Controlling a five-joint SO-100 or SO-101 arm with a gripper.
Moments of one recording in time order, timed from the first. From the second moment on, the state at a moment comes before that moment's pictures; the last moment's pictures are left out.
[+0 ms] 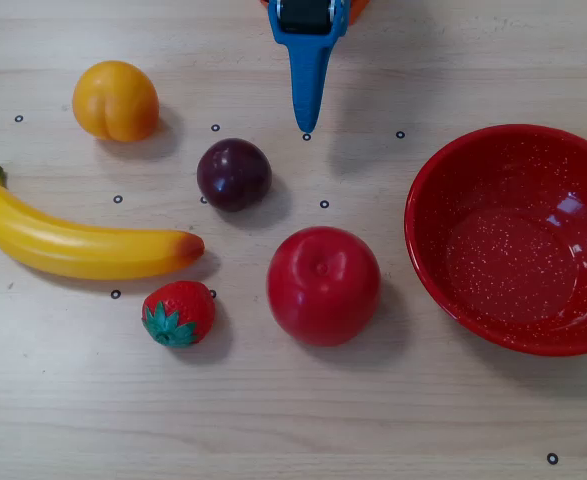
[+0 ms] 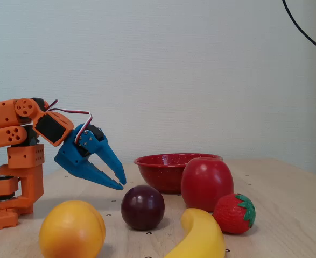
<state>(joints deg) -2.3 184.2 178.2 50.6 -1.0</state>
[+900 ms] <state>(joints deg) -4.7 157.0 157.5 49.0 4.9</state>
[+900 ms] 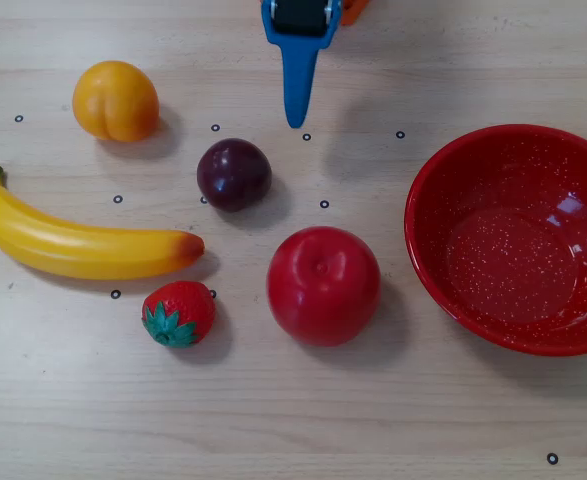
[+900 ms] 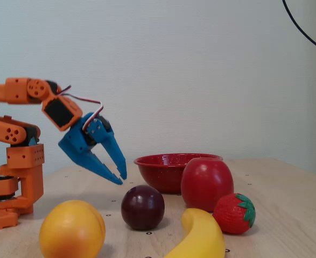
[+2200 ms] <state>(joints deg) -45.7 95.5 88.5 92.6 34.8</state>
